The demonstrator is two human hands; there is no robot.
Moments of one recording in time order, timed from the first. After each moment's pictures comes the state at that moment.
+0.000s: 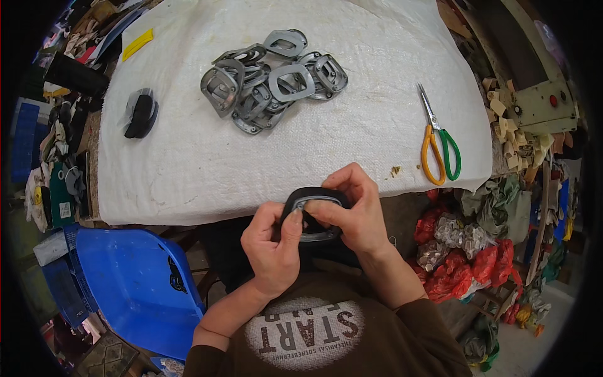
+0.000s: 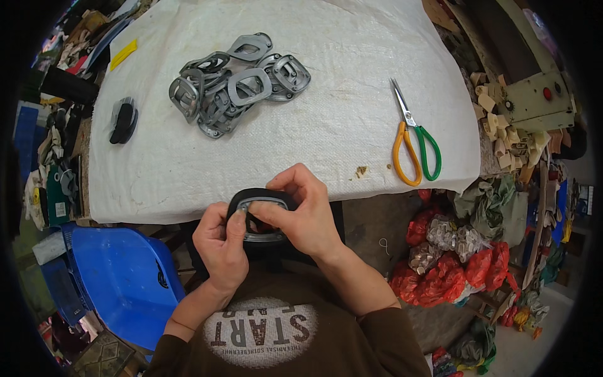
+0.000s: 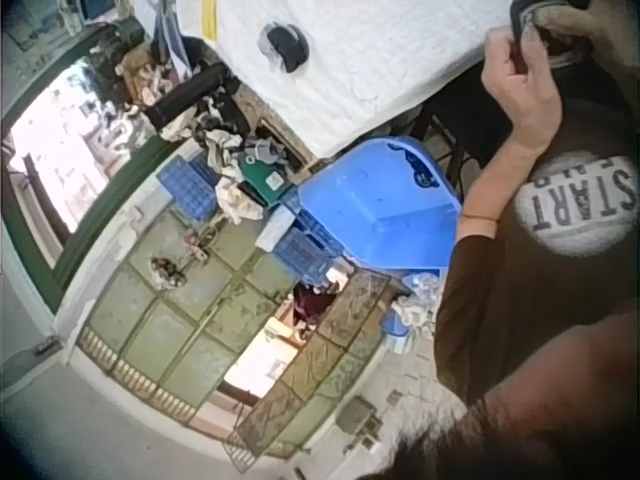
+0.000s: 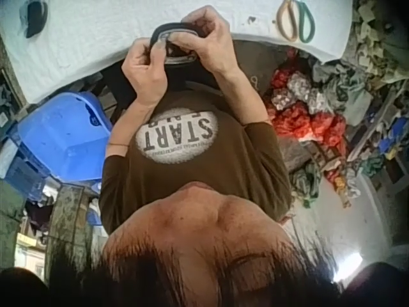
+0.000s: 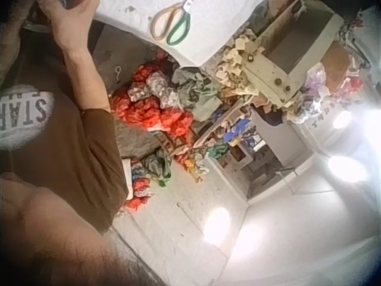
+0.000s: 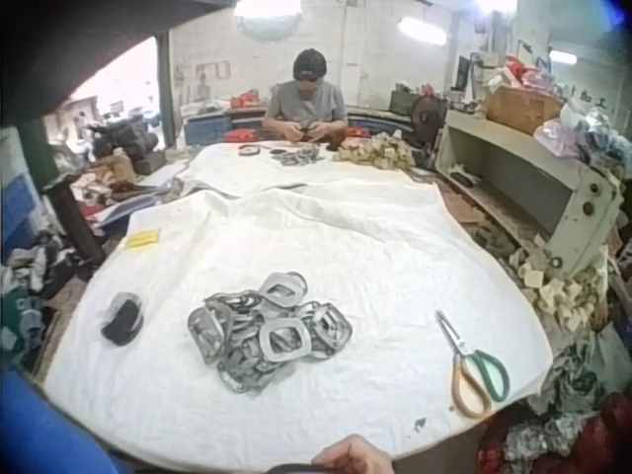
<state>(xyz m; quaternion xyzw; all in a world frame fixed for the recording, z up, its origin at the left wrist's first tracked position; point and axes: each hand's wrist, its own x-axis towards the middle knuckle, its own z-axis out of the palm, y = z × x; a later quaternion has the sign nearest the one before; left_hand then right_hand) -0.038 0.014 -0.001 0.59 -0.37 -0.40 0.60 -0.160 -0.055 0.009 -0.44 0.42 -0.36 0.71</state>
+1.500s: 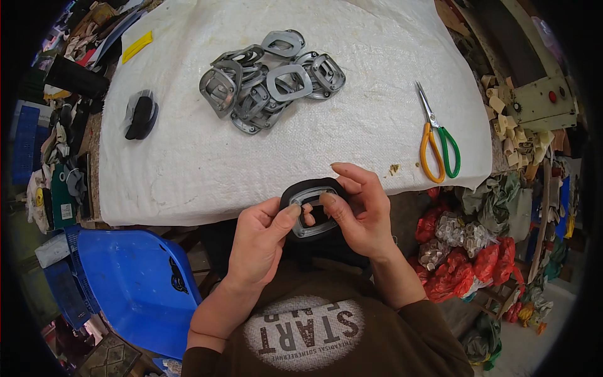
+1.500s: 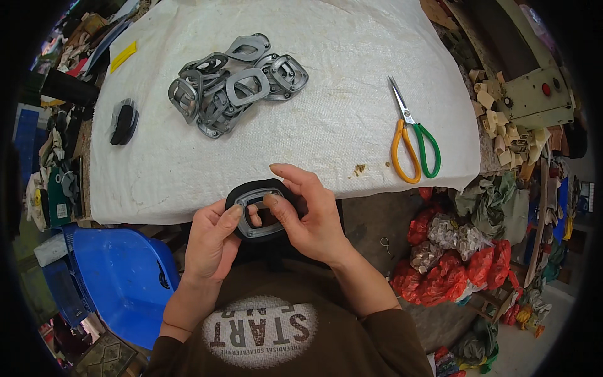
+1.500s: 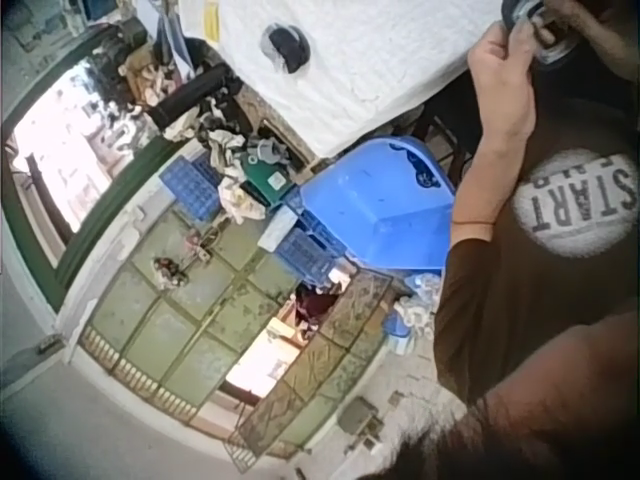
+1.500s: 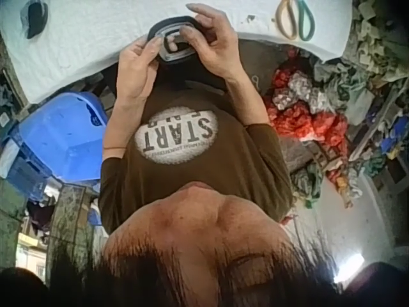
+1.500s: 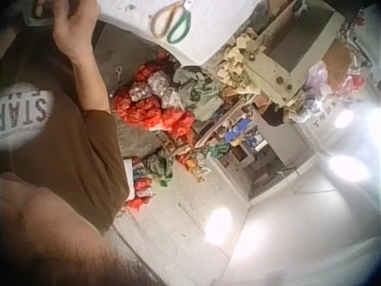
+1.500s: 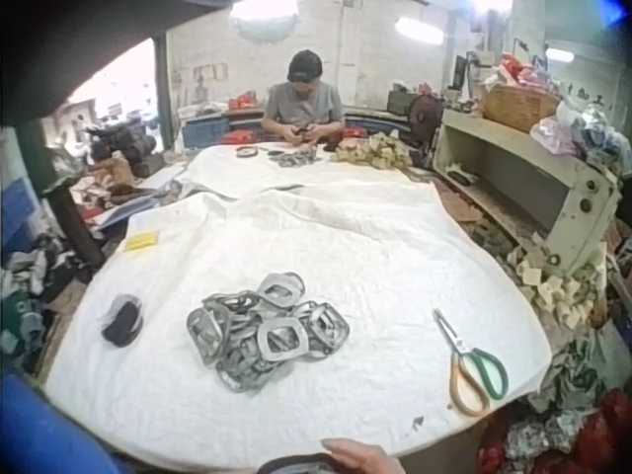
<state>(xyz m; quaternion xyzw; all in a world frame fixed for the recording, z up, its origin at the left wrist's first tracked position) -0.015 0.003 0.015 0.43 -0.16 -0.70 0.55 -0.173 -0.048 -0.004 -0.61 0.36 -0.44 0.56</state>
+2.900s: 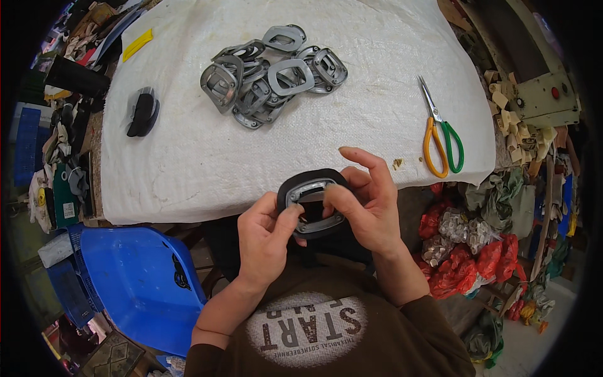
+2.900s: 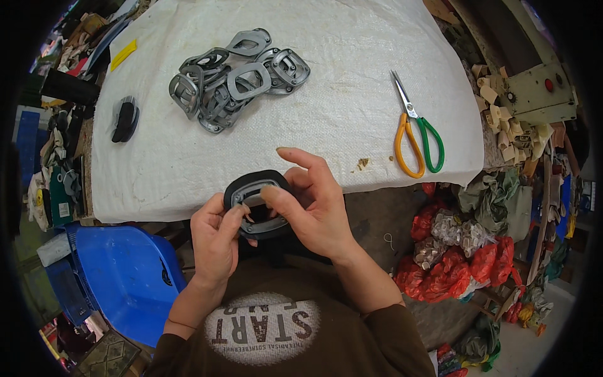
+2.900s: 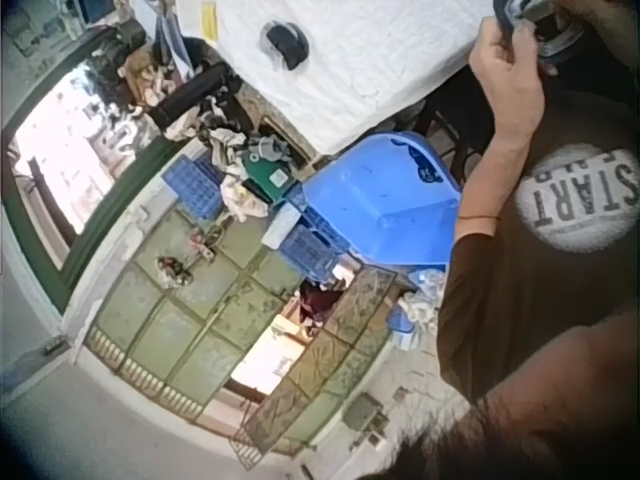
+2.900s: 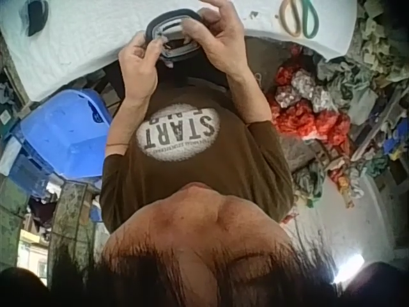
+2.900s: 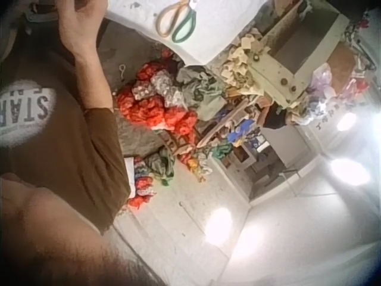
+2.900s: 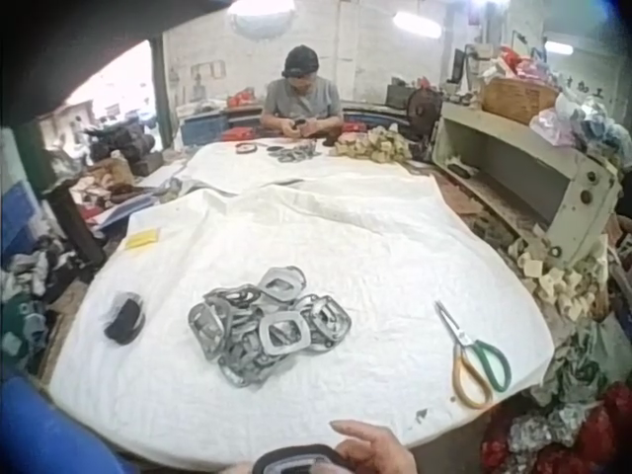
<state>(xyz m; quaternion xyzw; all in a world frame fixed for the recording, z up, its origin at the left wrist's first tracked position) -0.021 0.011 0.012 0.52 -0.27 -0.59 0.55 -0.170 -0.051 0.010 -0.51 0.37 -0.41 0.66</state>
